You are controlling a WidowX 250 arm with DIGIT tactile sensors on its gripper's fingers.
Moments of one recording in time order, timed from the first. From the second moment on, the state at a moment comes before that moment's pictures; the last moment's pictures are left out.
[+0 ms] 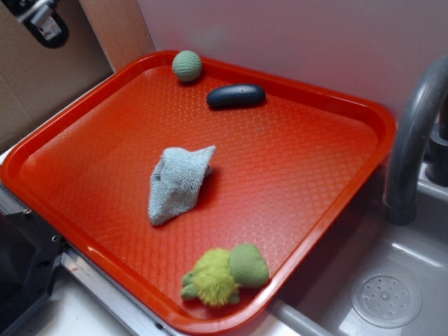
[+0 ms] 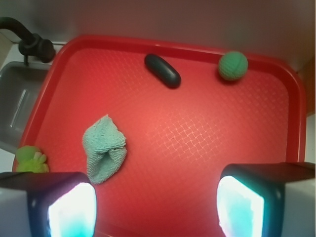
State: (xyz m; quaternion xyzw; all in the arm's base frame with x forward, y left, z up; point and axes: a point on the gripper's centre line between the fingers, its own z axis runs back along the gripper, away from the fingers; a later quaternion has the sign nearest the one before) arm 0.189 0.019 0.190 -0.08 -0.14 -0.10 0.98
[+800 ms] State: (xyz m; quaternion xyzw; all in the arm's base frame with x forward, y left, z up) arm 0.229 0.010 0.148 -0.11 -0.13 -0.17 0.97
